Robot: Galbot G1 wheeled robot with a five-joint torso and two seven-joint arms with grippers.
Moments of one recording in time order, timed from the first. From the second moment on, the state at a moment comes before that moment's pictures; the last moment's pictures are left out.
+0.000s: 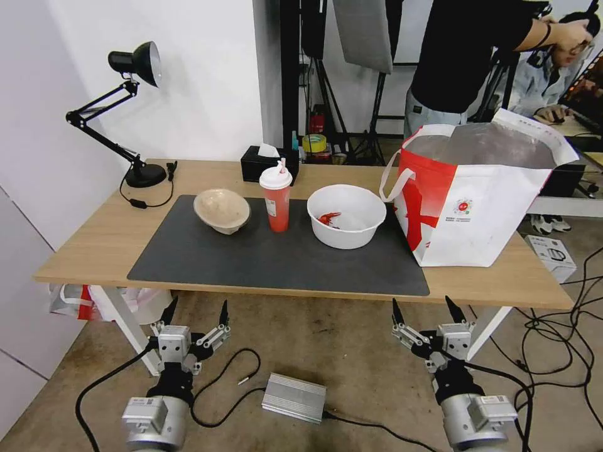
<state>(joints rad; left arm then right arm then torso) 1.80 -1.50 -0.55 -2.30 0.00 0.00 0.00 -1.80 1.50 0.55 2.30 0.00 0.00 0.00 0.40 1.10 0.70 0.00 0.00</state>
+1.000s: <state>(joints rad) 1.77 -1.34 -0.44 -2.47 -0.40 0.41 -0.41 -1.91 1.06 0.53 2.50 0.26 -0.28 0.35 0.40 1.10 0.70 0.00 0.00</state>
